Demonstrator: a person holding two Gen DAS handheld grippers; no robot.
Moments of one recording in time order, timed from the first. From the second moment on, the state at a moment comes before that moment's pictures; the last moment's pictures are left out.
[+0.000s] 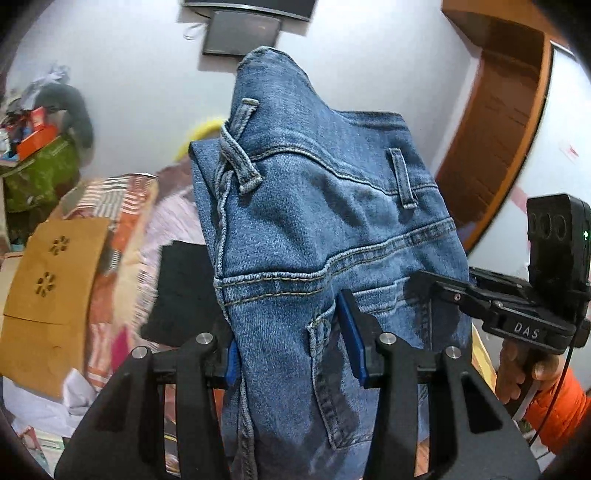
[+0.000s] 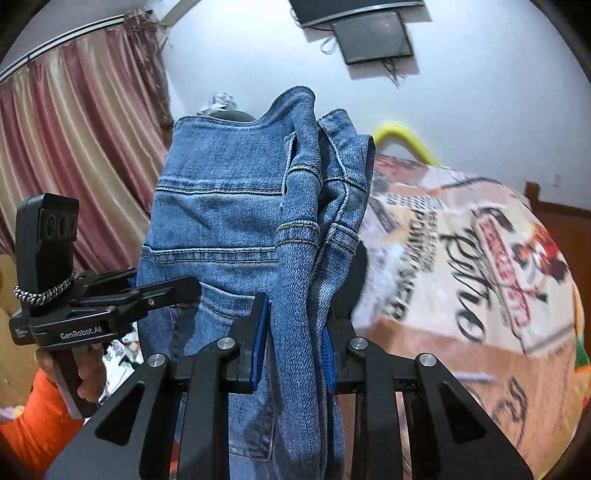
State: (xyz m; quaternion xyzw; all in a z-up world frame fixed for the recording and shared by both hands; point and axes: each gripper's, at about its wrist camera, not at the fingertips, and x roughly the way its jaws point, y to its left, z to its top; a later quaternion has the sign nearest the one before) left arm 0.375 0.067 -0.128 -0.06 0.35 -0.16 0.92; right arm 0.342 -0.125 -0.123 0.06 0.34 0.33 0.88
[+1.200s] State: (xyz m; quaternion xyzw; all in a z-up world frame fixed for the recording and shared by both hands) left arm 0.582 0.169 -0.329 -0.08 0.47 -0.07 0.88; right arm 0.517 -0.017 -0.293 0.01 0.47 0.23 0.85
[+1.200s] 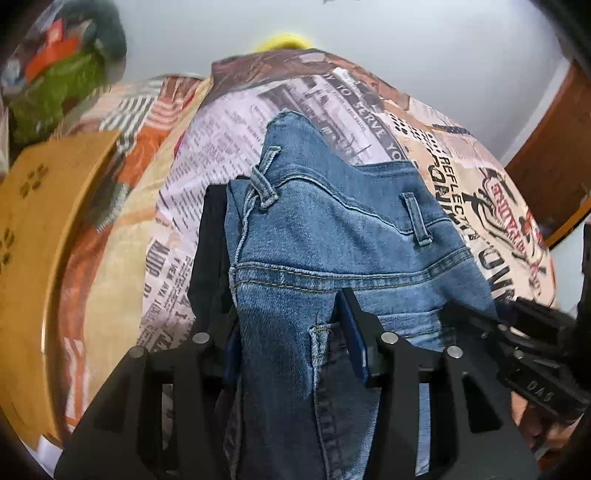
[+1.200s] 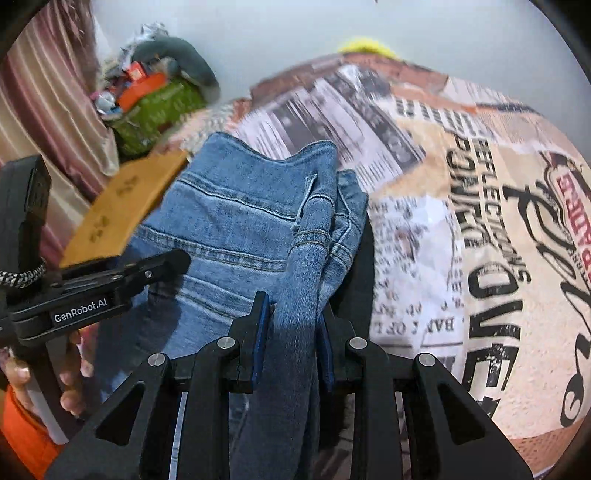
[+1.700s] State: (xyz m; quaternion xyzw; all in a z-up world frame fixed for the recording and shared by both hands) left arm 0.480 0.158 -0.194 -0.04 0.40 -0.04 0.91; right arm 0.442 -0.063 -0.166 0.01 0.38 0.23 0.90
